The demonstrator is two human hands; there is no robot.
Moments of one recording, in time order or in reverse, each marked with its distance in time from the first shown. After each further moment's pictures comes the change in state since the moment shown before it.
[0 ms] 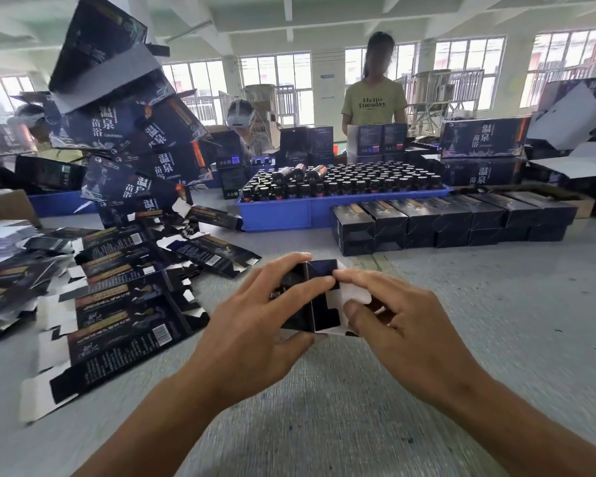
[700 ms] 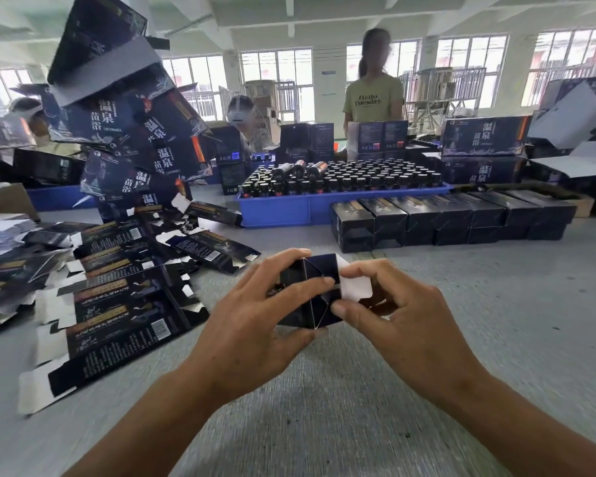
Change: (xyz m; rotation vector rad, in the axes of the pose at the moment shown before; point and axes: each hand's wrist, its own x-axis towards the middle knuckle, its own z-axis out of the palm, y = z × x) left_hand -0.001 -0.001 0.003 -0.057 0.035 0.010; right_hand -0.002 0.000 -0.001 0.034 0.056 0.008
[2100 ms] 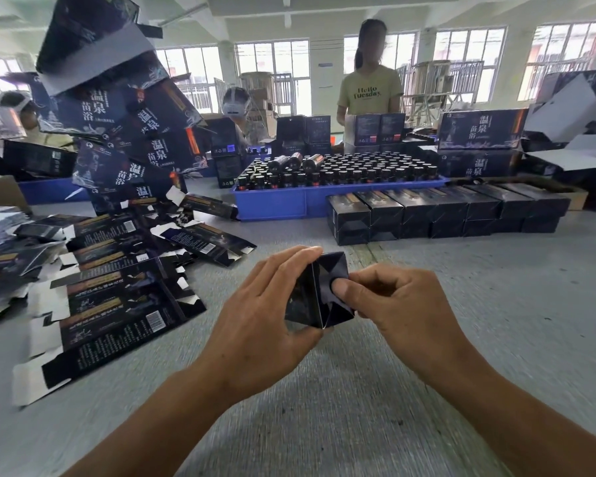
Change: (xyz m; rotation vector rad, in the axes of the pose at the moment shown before) left_hand 0.002 0.019 0.011 -0.048 0.021 -0.149; right_hand 0.005 0.001 0.001 0.278 0.008 0.257
